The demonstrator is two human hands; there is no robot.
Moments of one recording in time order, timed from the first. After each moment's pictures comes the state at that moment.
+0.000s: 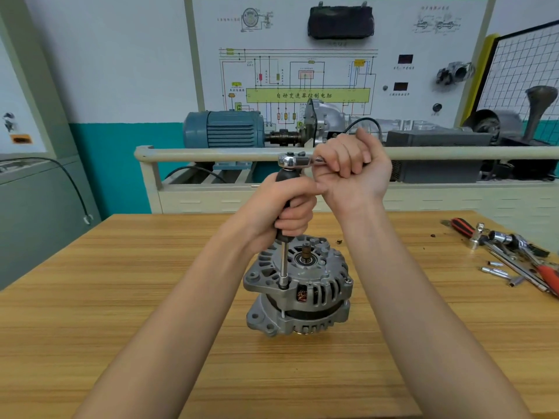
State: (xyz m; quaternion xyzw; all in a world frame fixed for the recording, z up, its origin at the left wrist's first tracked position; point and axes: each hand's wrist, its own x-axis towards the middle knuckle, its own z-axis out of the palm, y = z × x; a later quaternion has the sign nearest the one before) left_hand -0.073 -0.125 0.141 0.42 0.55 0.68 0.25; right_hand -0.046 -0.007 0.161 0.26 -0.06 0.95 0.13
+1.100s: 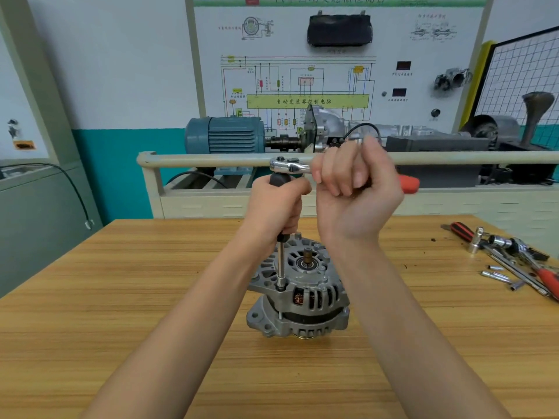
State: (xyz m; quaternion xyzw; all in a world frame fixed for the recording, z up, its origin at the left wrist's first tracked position) left_hand -0.072 -0.117 0.138 0.29 0.60 0.74 0.07; right_hand -0.020 -0.045 0.152 0.35 -0.30 0.80 0.39
